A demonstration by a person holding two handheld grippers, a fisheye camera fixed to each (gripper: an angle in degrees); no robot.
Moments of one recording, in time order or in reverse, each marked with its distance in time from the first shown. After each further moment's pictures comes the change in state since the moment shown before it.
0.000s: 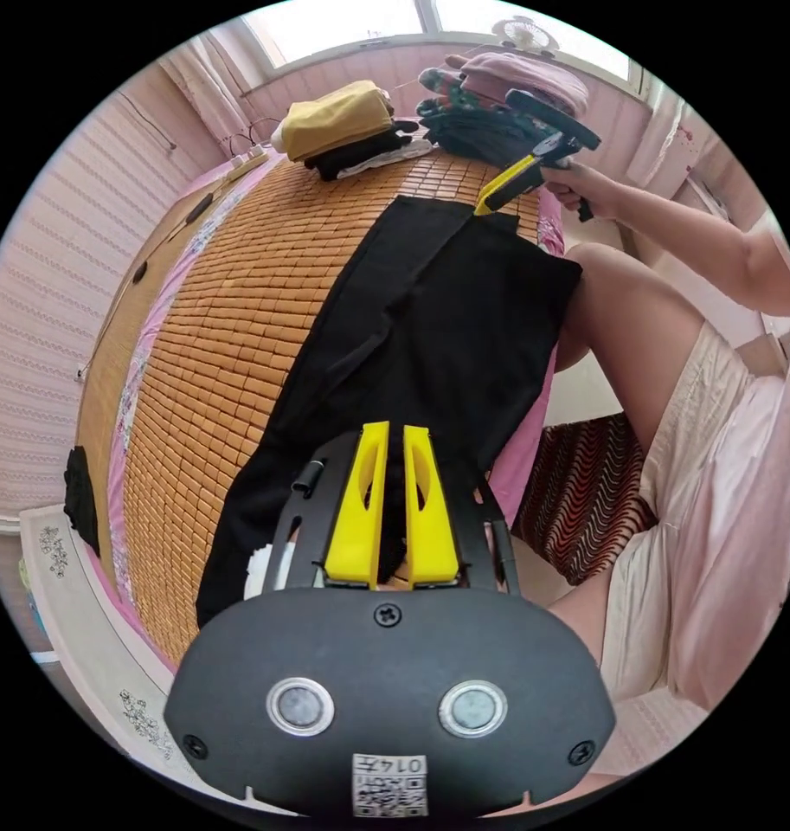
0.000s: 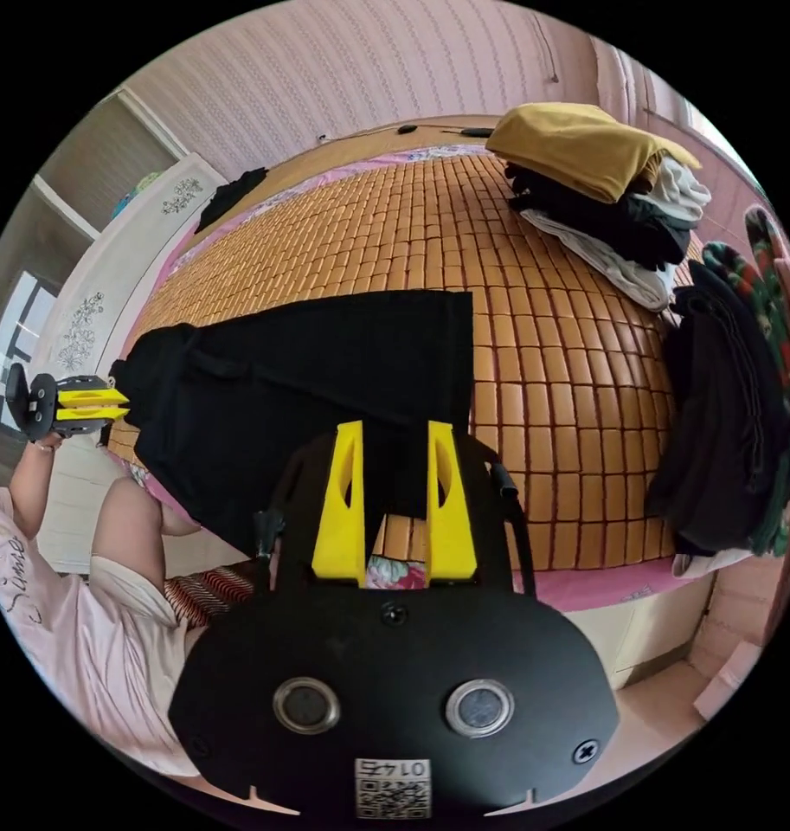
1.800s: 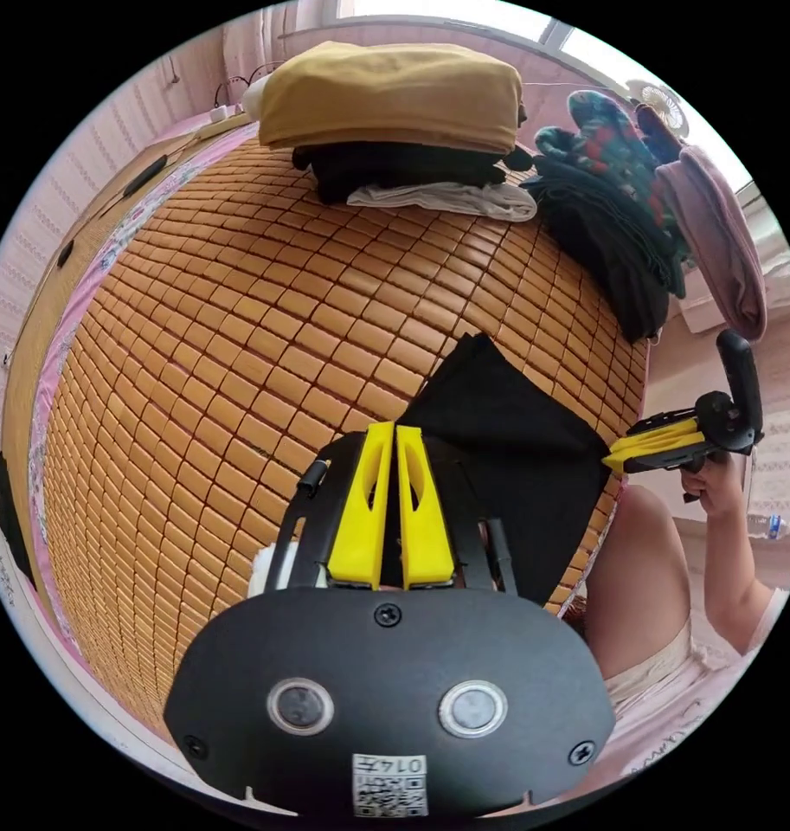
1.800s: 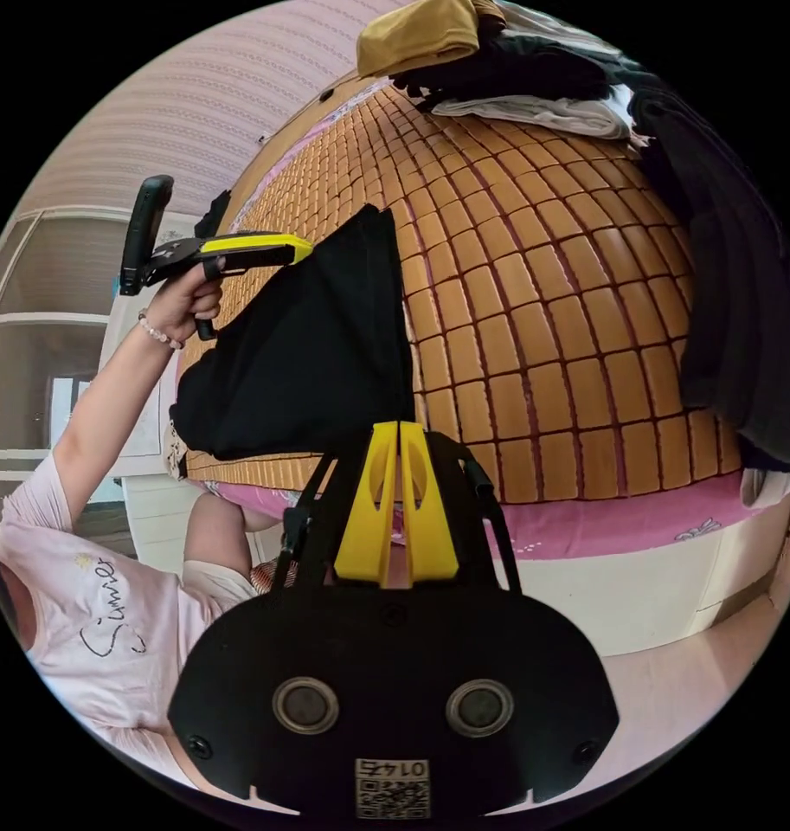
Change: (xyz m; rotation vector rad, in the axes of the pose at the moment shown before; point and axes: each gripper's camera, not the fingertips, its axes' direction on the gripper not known) left arm -0.097 -0.276 0.187 -0.039 0.260 -0.191; right arm 0.113 0.031 0.049 -0.155 -0.275 0.275
